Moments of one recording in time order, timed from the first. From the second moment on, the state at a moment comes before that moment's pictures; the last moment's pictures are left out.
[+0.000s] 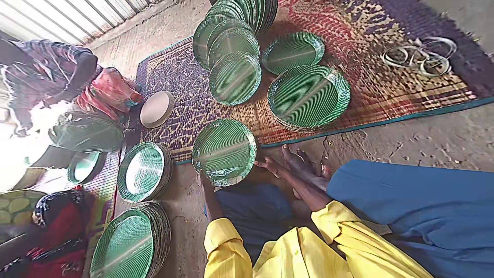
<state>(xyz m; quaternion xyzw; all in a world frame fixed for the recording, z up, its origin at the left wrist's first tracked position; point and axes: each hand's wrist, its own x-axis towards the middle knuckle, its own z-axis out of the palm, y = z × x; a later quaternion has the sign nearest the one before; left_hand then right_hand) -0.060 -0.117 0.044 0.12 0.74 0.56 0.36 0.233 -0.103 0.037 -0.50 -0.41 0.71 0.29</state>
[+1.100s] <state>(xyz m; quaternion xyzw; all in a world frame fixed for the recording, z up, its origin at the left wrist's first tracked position) -0.028 -0.116 0.054 0.04 0.56 0.60 0.57 0.241 -0.091 0.004 -0.53 -0.33 0.62 0.48</state>
